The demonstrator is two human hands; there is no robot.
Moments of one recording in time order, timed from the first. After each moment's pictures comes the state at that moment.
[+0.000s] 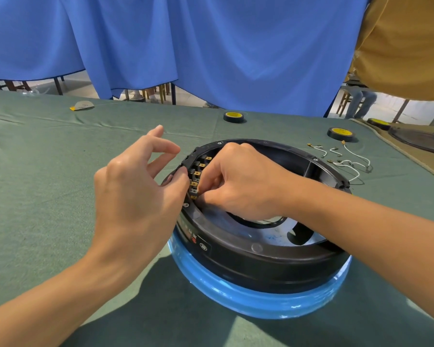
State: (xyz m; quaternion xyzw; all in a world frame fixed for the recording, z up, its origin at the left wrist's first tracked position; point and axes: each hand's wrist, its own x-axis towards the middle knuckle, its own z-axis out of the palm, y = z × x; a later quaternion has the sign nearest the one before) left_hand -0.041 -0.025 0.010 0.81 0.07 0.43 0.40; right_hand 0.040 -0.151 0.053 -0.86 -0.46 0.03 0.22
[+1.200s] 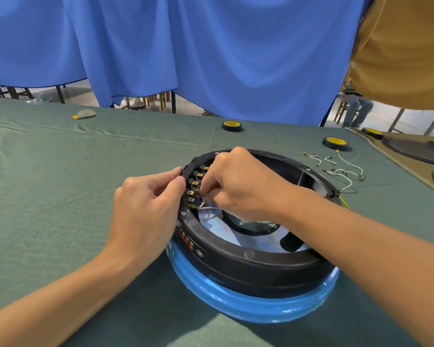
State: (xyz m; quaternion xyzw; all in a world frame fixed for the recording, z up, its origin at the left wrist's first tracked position) left_hand -0.032 -0.020 0.000 0.78 0.10 0.35 0.51; right_hand 0.049 -0.148 0.052 -0.87 -0.45 -0.05 0.17
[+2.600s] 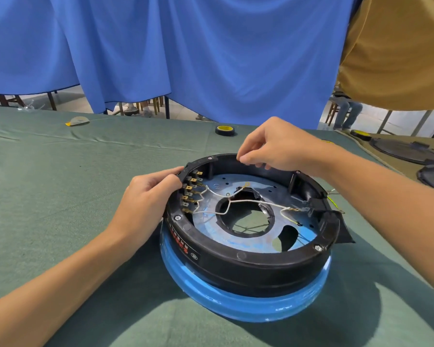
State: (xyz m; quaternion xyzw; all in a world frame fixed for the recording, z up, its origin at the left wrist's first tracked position) left_hand -0.008 0.001 -0.001 0.75 0.05 0.20 0.63; right_hand 0.111 -0.196 0.085 -0.91 -0.32 0.00 0.27
